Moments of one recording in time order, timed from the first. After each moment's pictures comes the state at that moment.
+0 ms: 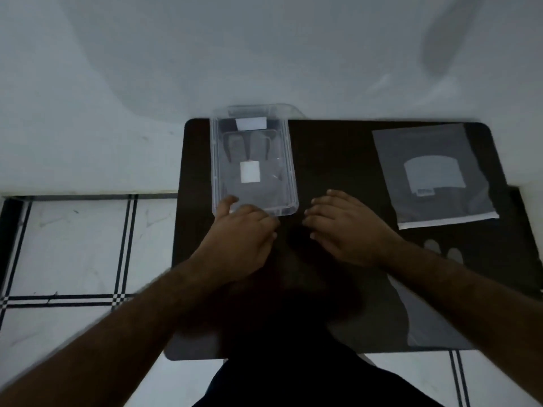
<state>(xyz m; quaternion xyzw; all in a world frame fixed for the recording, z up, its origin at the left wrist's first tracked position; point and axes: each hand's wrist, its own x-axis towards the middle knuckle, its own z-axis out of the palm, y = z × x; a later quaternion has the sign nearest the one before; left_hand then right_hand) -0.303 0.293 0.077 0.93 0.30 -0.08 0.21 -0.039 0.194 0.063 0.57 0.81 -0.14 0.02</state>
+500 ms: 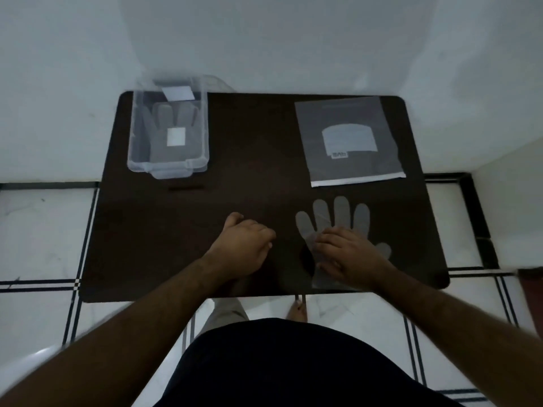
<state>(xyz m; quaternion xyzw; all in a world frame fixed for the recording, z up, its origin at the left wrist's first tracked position) -0.166 0.089 0.015 0.93 0.29 -0.08 0.23 0.104 -0.063 0.019 0.62 0.74 -0.24 0.09</state>
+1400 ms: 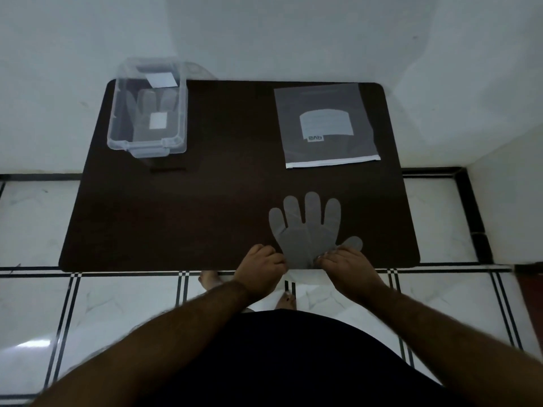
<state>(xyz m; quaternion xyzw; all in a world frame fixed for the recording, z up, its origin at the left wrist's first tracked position) -0.112 -0.061 -0.061 0.96 0.21 -0.08 0.17 0.136 -0.180 -0.044 0.64 0.74 -0.18 0.08</state>
